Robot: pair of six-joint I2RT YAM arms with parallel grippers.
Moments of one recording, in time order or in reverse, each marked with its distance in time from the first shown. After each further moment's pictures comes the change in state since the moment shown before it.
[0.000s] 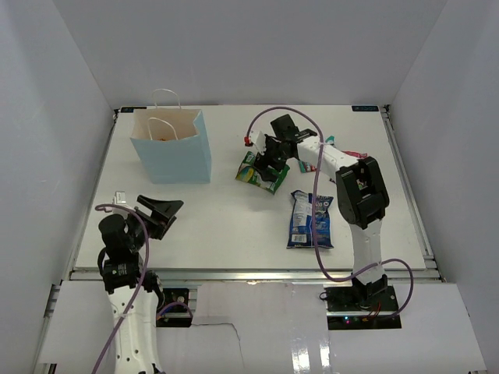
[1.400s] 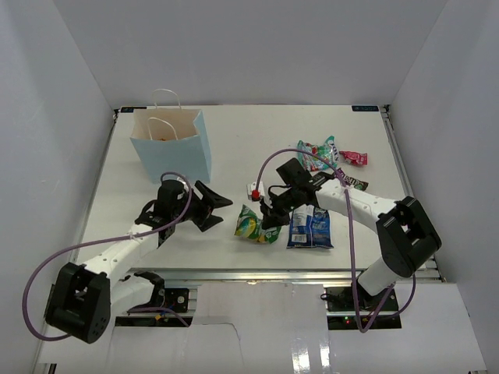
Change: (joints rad) left arm -0.624 0.756 0.083 0.369 -0.176 -0.288; right arm 0.166 -0.484 -0.620 0.033 -0.381 -0.052
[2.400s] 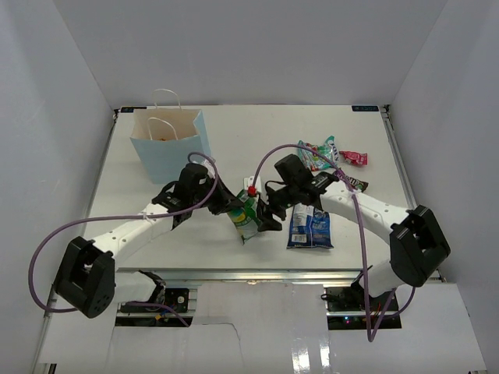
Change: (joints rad) left arm -0.182 0.211 0.236 -0.057 -0.078 0.192; right arm 0.072 -0.076 0.008 0.056 0.102 0.097
